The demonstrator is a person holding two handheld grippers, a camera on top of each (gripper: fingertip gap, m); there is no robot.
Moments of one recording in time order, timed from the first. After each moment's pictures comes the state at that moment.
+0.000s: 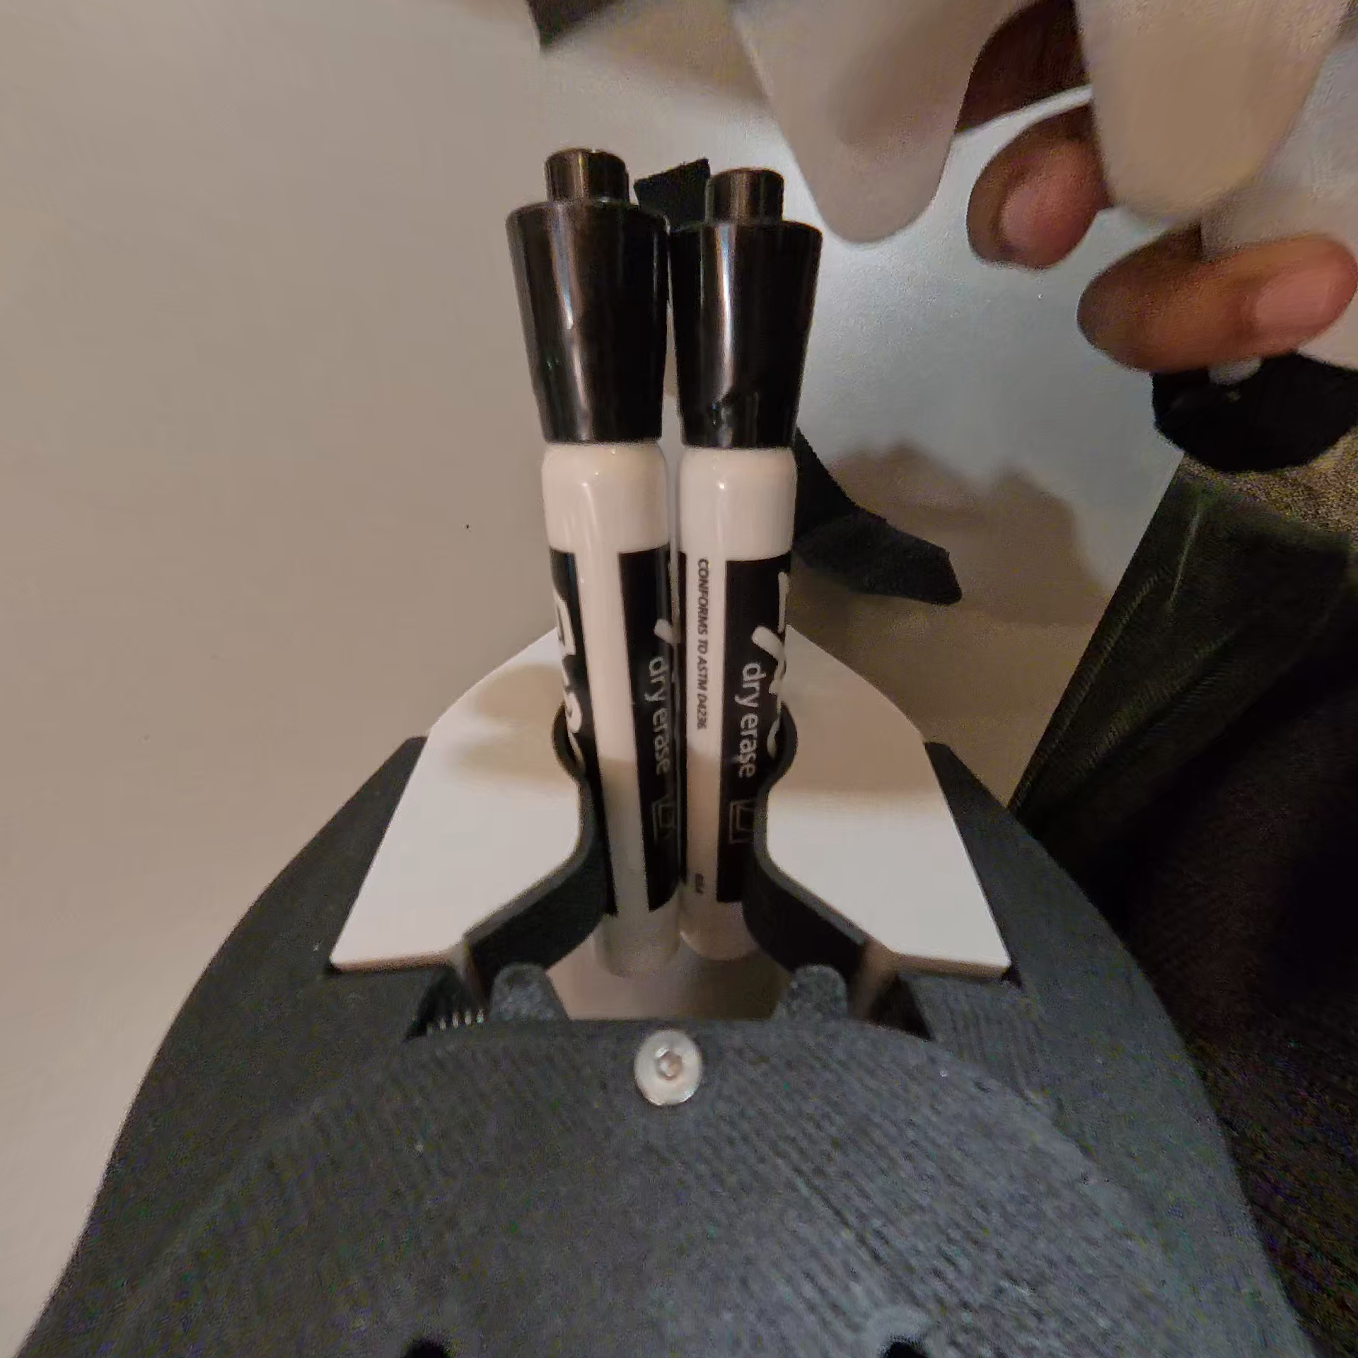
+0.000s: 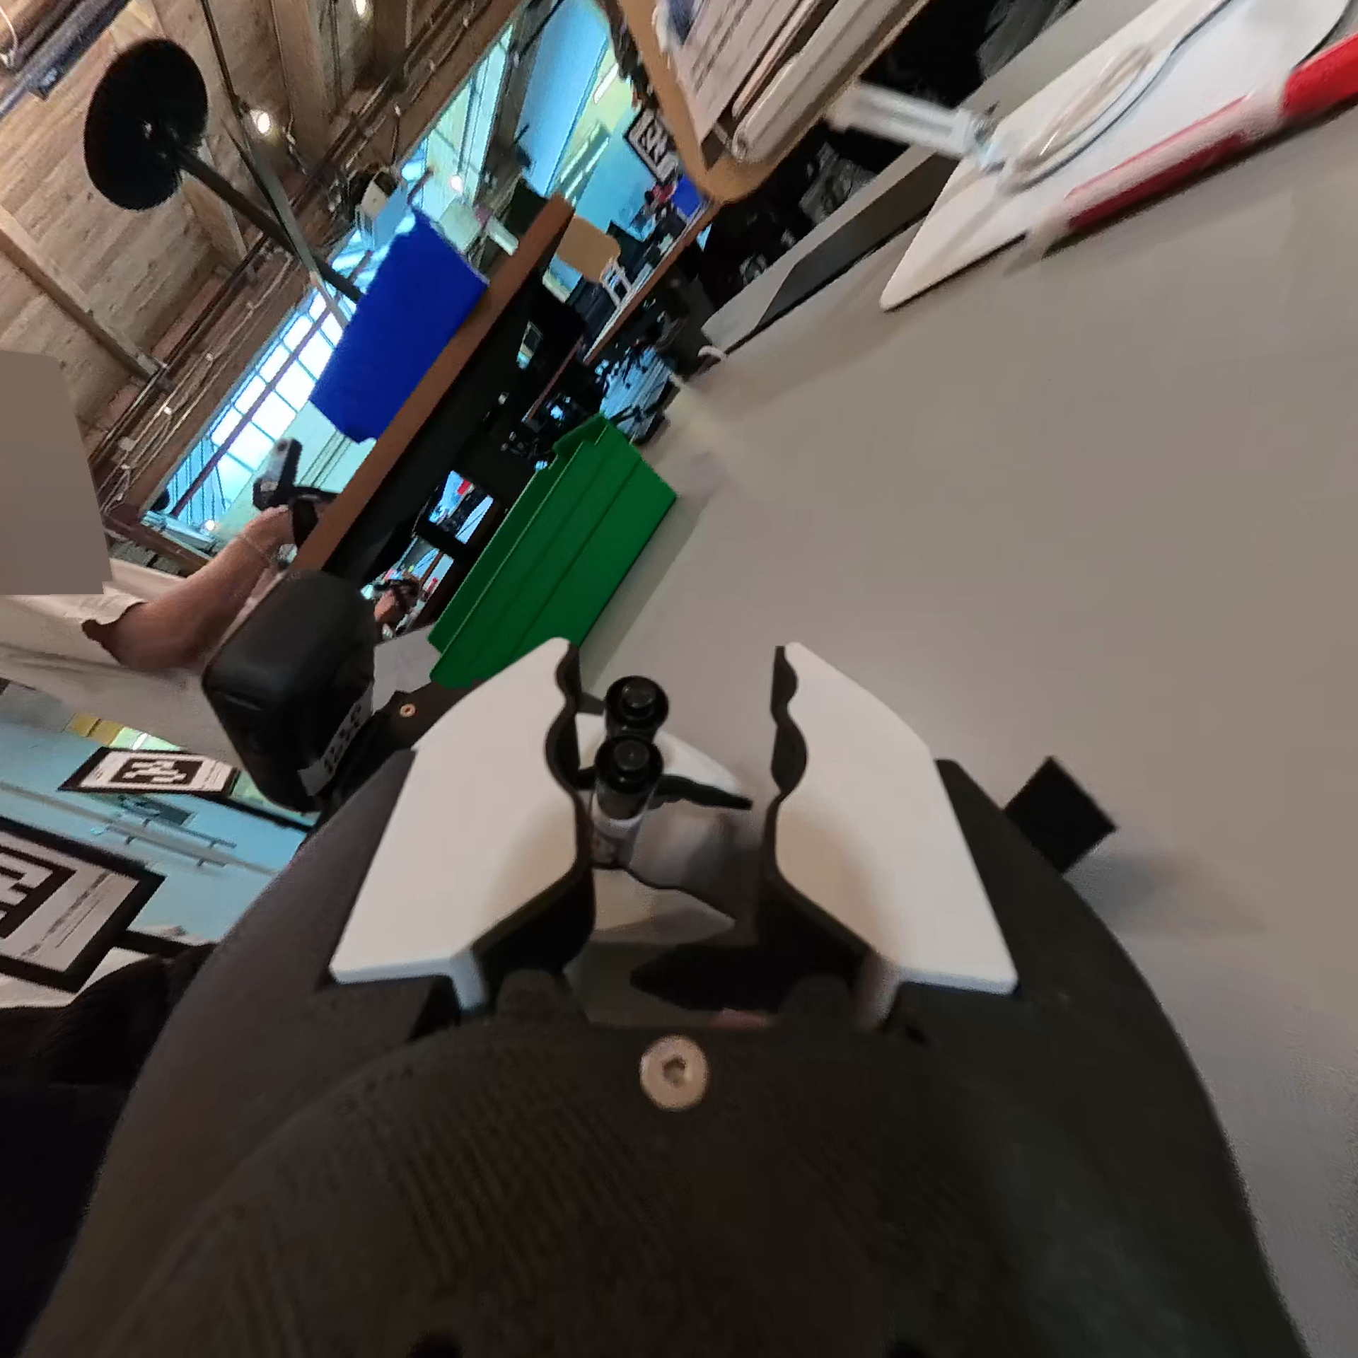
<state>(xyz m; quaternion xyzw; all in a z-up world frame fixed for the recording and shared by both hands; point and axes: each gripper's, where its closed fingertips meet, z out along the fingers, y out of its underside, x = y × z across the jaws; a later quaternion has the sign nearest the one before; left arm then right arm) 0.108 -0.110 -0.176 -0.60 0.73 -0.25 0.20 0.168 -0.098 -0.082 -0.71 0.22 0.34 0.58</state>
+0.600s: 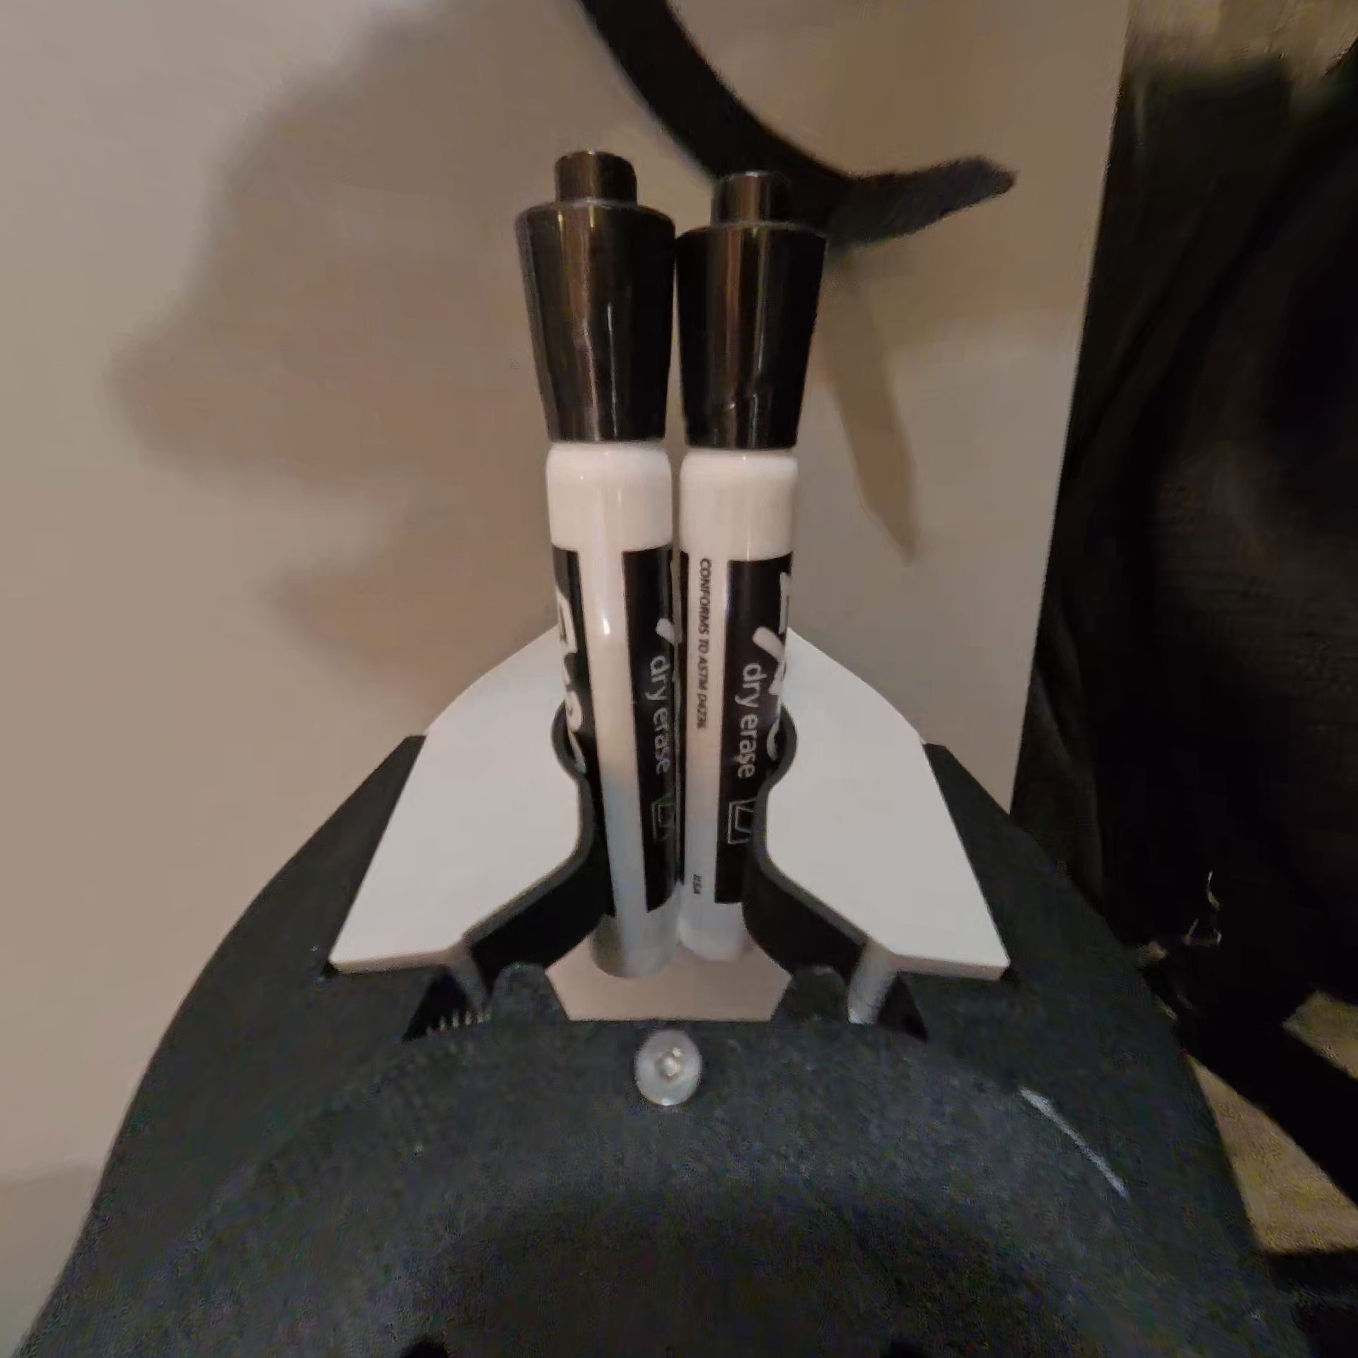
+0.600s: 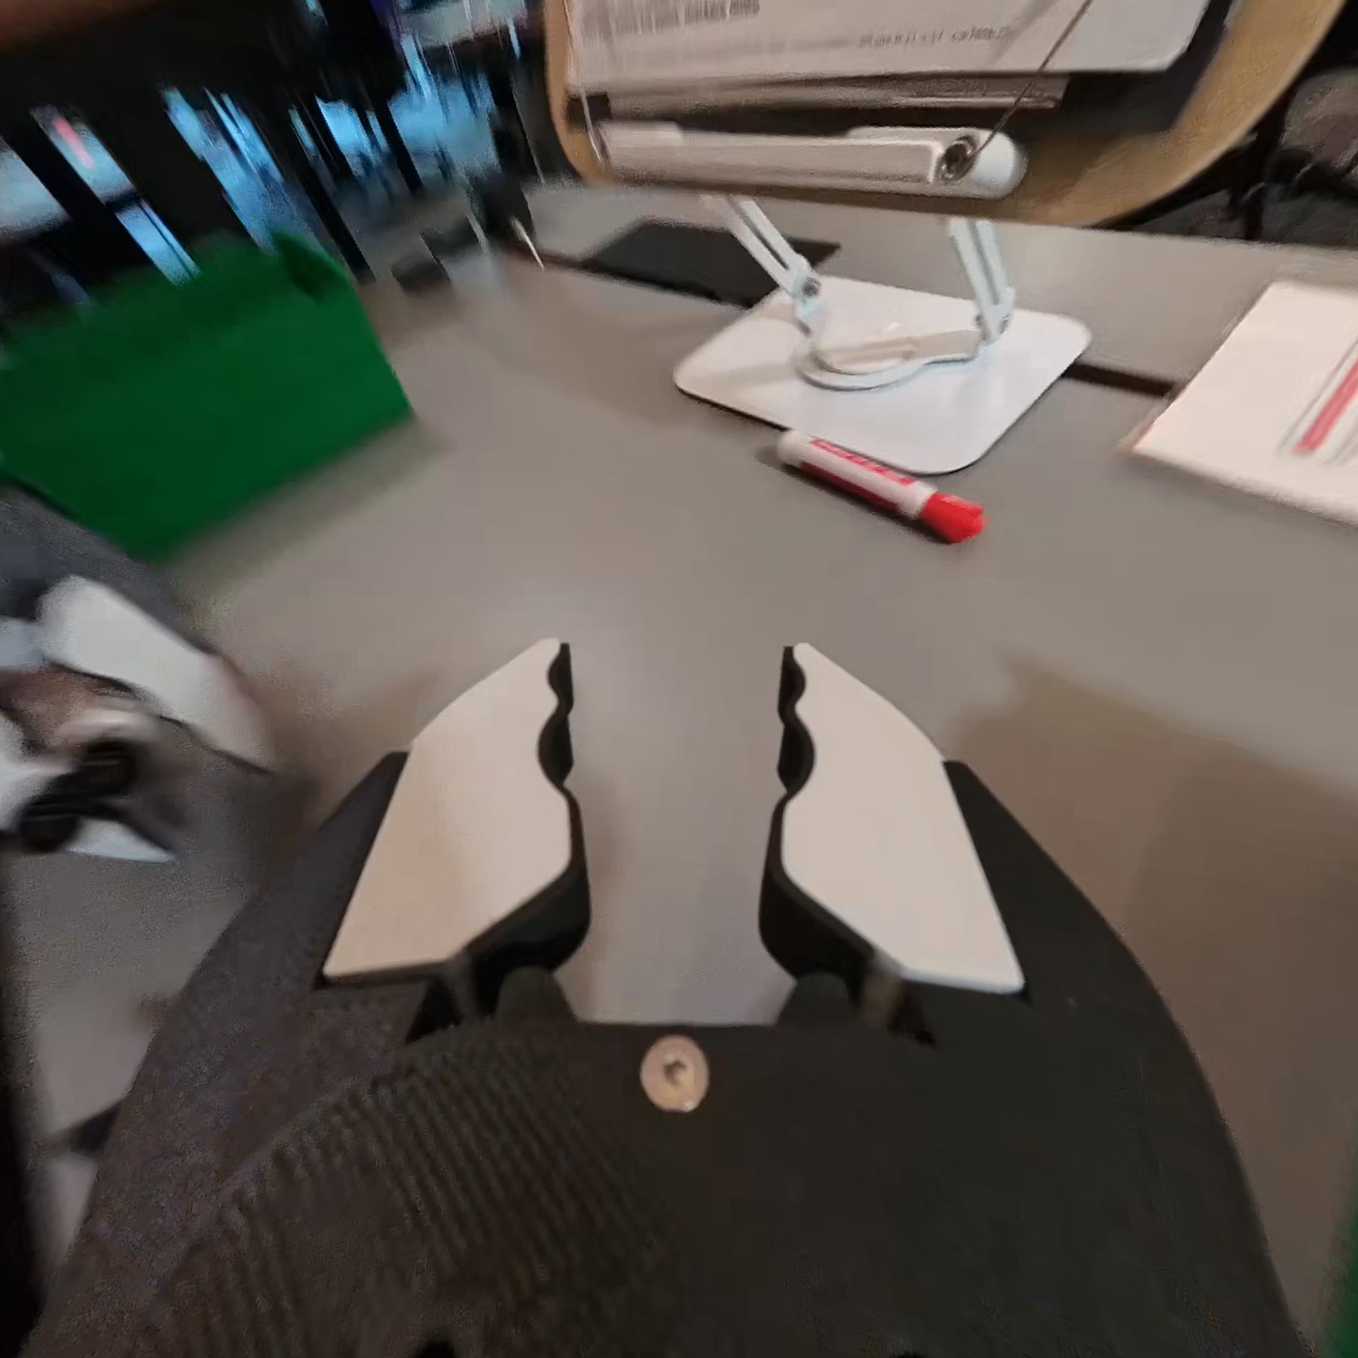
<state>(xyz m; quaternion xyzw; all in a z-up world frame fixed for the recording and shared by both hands) 0.061 -0.052 -0.159 -0.45 0.86 -0.22 0.08 0.277 -0.032 -0.083 -0.84 0.01 0.08 0.54</state>
